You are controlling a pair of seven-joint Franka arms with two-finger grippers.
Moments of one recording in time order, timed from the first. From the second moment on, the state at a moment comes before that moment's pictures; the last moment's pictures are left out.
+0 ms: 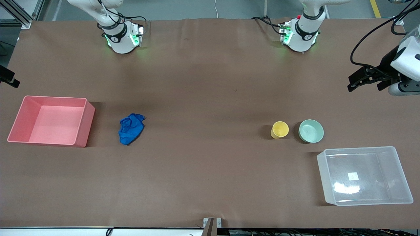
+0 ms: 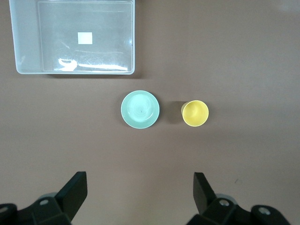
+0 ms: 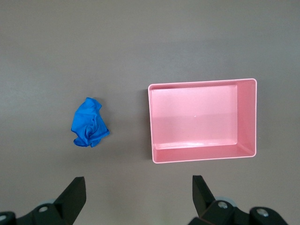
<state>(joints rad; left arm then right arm) 0.00 0.01 -0.11 -1.54 -0.02 1.57 -0.14 -0.05 0.01 -0.10 -1.46 -0.02 1.49 -0.05</state>
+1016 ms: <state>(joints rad) 0.03 0.03 -0.11 -1.61 -0.02 1.71 -0.14 -0.02 0.02 -0.10 -1.57 -0.01 1.60 -0.03</state>
